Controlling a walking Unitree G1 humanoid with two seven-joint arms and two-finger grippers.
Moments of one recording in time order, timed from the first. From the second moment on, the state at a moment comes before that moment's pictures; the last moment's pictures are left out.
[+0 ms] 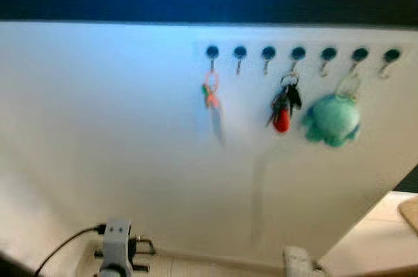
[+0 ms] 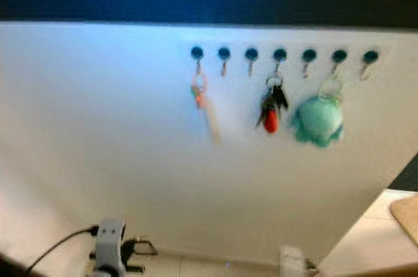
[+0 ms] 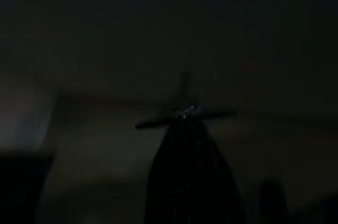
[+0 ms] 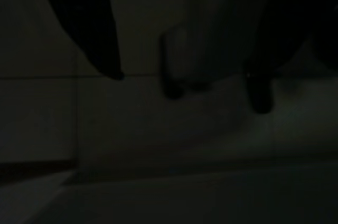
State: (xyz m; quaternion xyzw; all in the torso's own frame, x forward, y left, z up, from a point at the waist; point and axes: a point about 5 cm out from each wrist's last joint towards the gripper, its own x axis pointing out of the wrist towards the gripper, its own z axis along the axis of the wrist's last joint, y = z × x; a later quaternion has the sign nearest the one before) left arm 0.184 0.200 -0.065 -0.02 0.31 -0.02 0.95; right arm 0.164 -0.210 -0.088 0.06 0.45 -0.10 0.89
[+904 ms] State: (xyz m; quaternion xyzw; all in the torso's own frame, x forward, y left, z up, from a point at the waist) left arm 0.203 0.186 -0.060 0.01 0.31 -0.03 0.95; right arm 0.169 -0.194 -0.088 0.07 0.44 -0.07 0.89
